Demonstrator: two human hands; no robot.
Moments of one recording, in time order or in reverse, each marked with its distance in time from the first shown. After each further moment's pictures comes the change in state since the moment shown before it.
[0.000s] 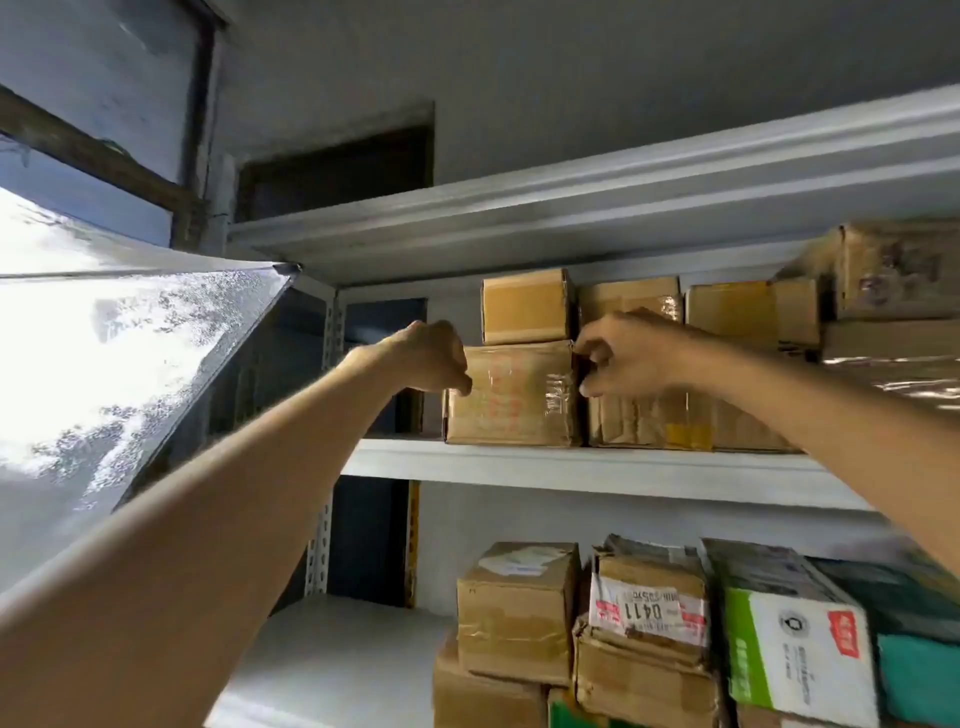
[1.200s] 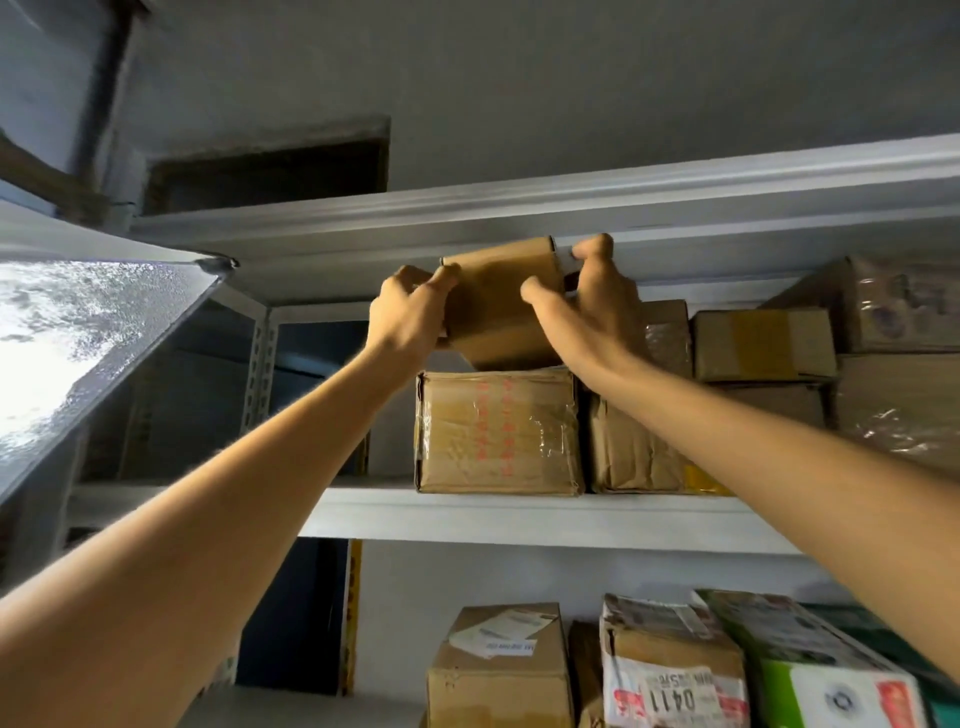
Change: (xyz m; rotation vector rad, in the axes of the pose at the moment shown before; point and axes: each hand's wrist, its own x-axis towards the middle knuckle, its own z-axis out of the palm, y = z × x) left_hand 0.063 -0.015 0.009 -1.269 0.465 0.014; right_hand 0.079 -0.044 0.024 0.459 0.821 0.214
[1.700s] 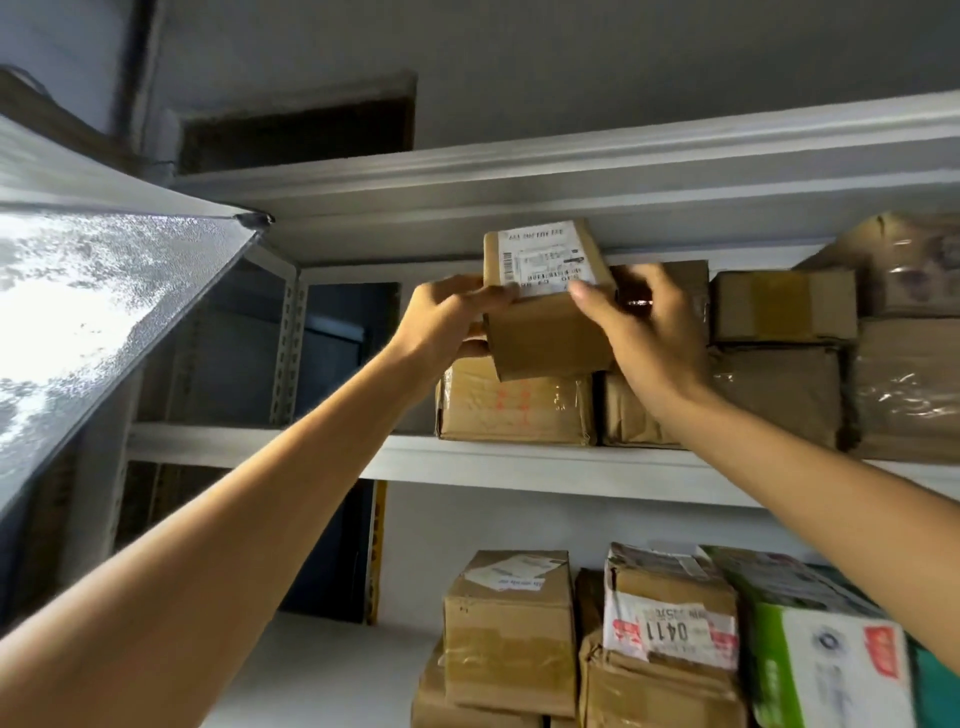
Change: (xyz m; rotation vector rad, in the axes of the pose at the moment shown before) left_hand -0.054 -0.009 -0.006 -0.154 -0.253 -0.095; right_hand -0.051 0.034 -0.022 0.301 -0.039 0.047
